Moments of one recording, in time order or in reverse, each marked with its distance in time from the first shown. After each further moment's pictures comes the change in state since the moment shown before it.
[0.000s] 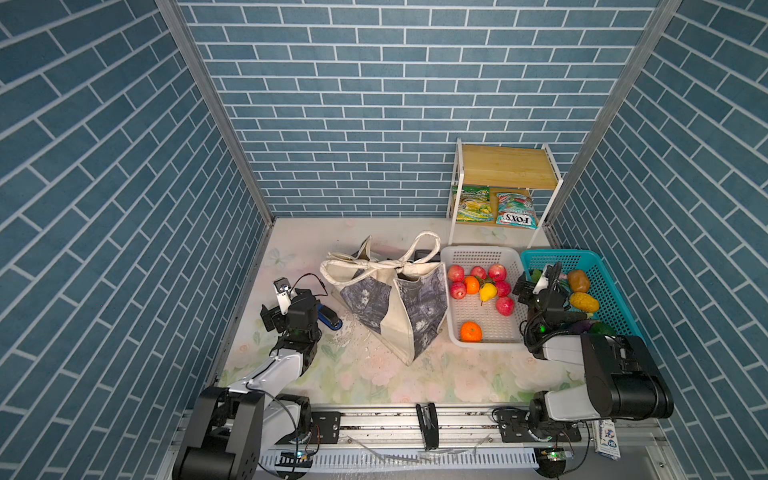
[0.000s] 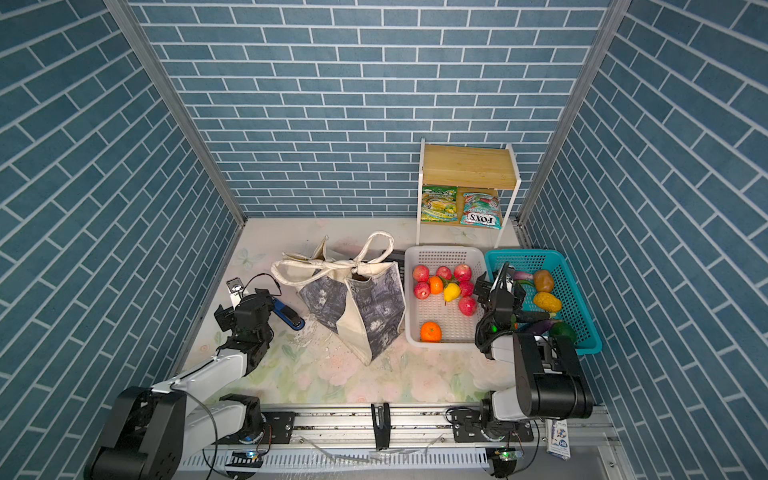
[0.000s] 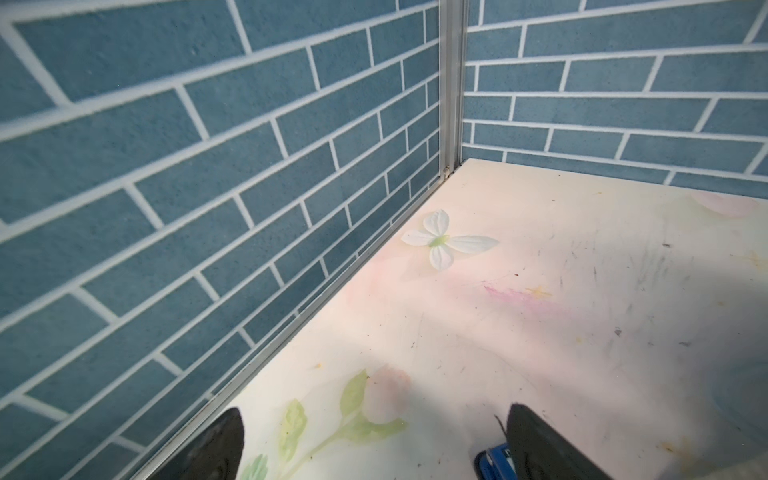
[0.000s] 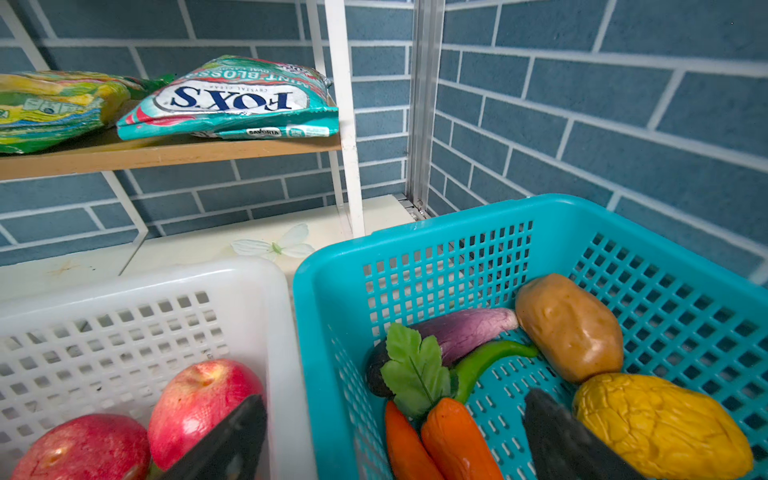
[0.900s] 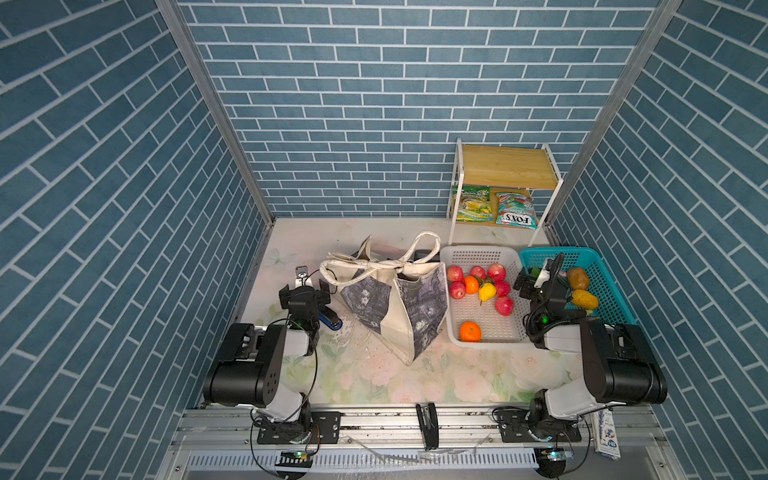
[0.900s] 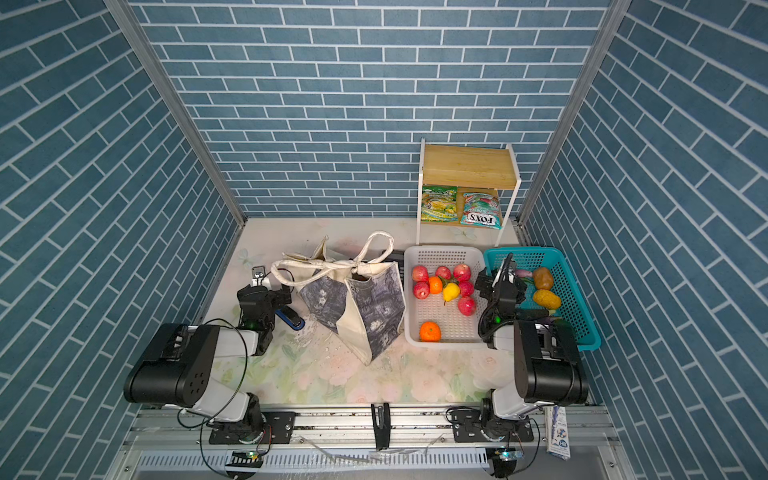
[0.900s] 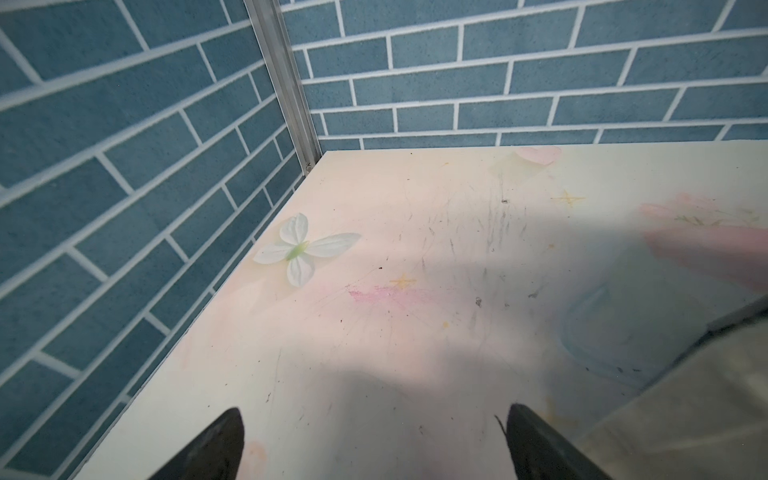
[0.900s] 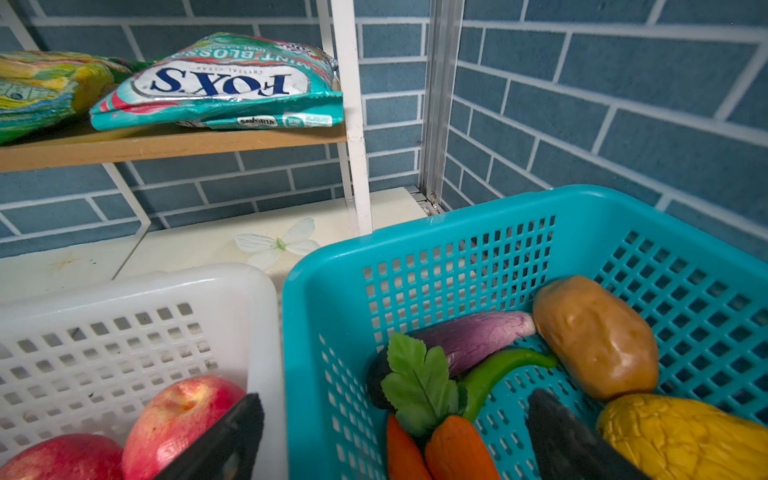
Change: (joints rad) left arm 0.083 0.363 0.076 0.328 0.437 0.156; right arm -0.045 0.067 0.088 -0.064 -0.090 0.001
